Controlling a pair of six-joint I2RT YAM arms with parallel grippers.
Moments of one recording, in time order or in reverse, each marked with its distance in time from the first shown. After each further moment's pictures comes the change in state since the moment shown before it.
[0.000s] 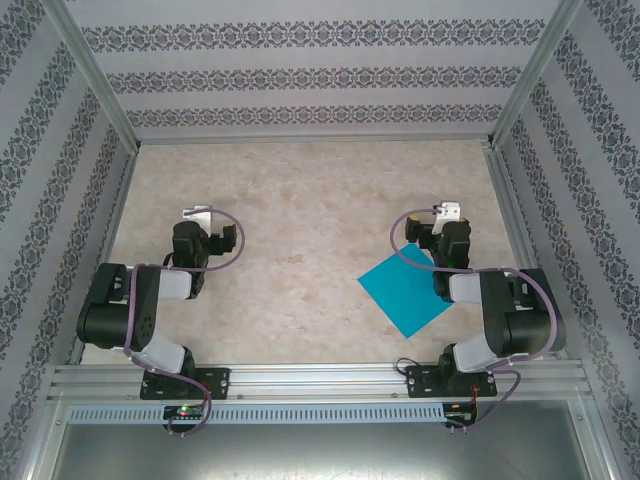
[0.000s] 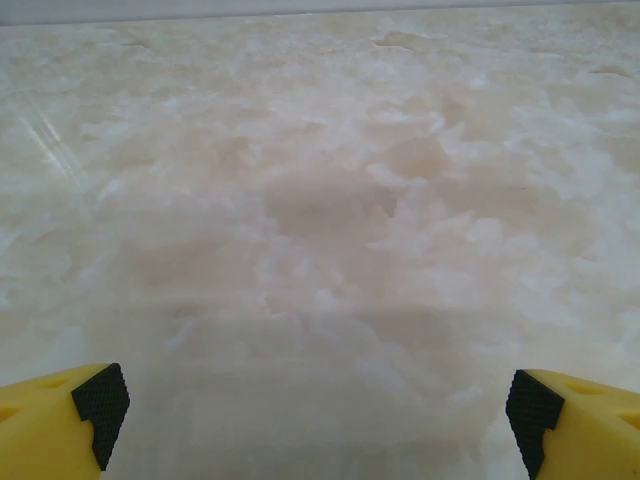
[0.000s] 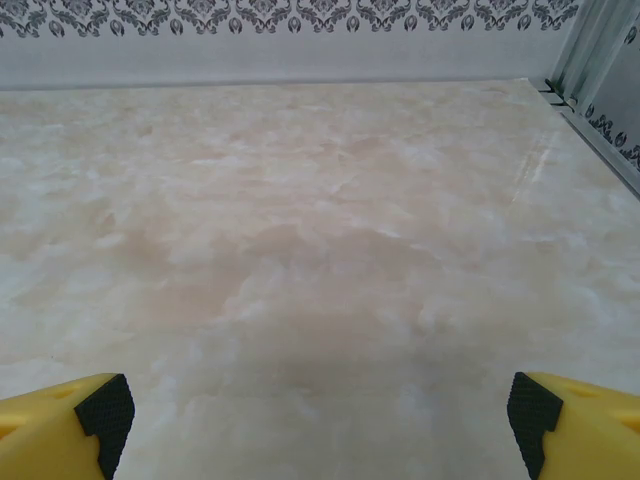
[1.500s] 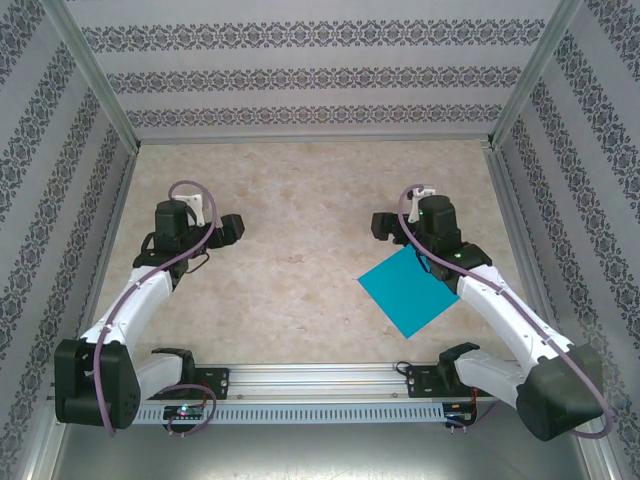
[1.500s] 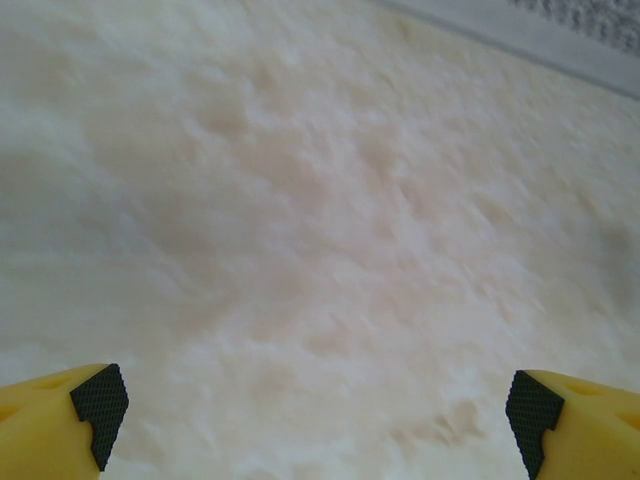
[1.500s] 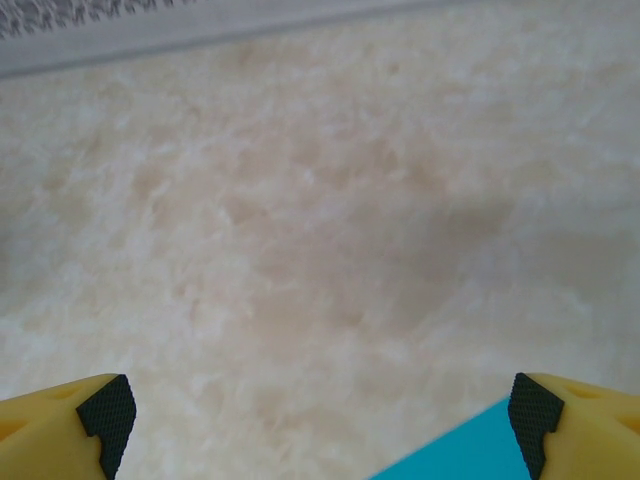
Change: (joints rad) left arm -0.024 -0.423 0.259 -0.883 0.361 -0.330; right arm 0.350 -0.423 0.423 -1.124 -0.037 0.322
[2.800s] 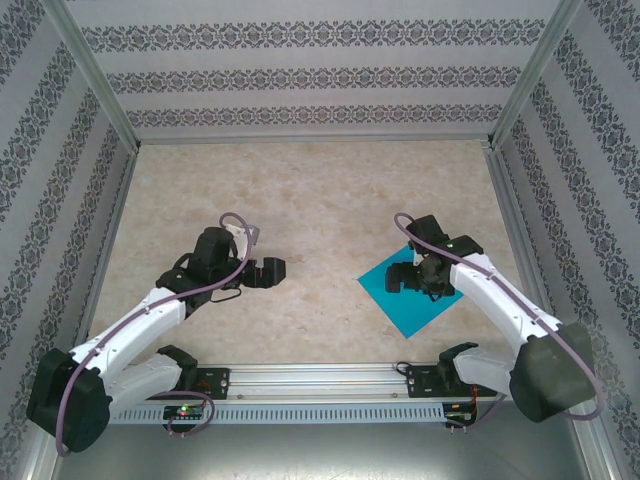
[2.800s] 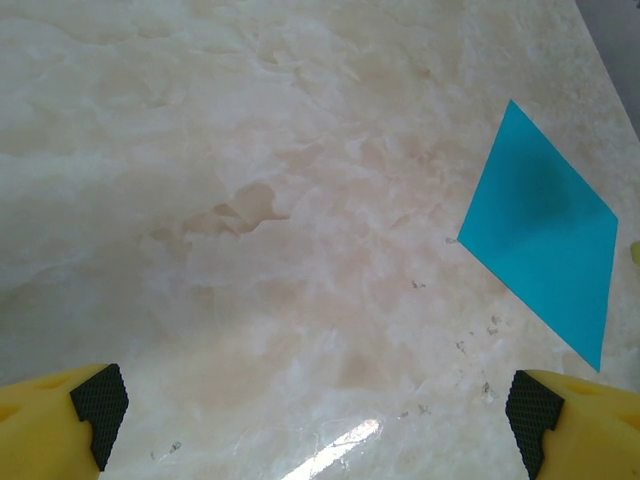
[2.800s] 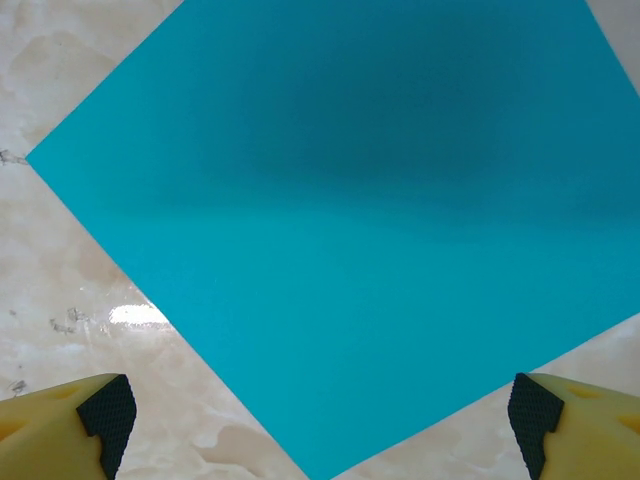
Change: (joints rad) left arm -0.400 -0.113 -0.098 -0.090 -0.012 -0.076; right arm -0.035 0.114 0.014 -0.642 -0.049 0.037
